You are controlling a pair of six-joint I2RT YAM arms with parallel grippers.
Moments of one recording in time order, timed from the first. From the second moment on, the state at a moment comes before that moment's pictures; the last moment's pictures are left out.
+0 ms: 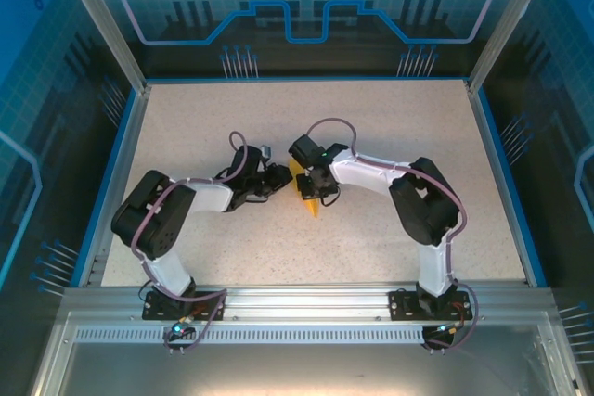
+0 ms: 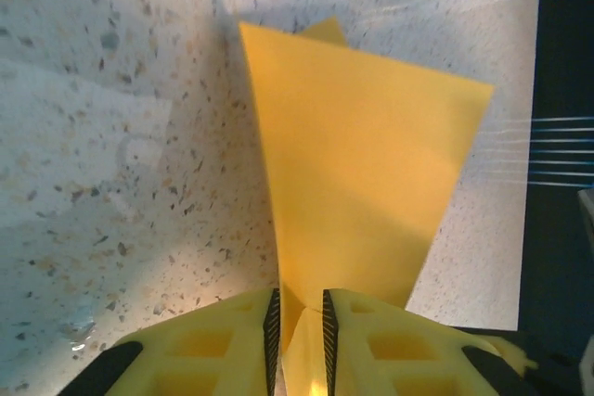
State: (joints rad) left arm -0.41 1.73 0.72 0.35 0.36 -0.98; right arm 0.75 1.97 1.39 -0.73 0.04 0.58
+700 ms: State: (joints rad) left arm -0.31 1.64 0.62 0.29 0.32 -0.98; right arm 0.85 2.15 1.60 -0.95 0.29 0.61
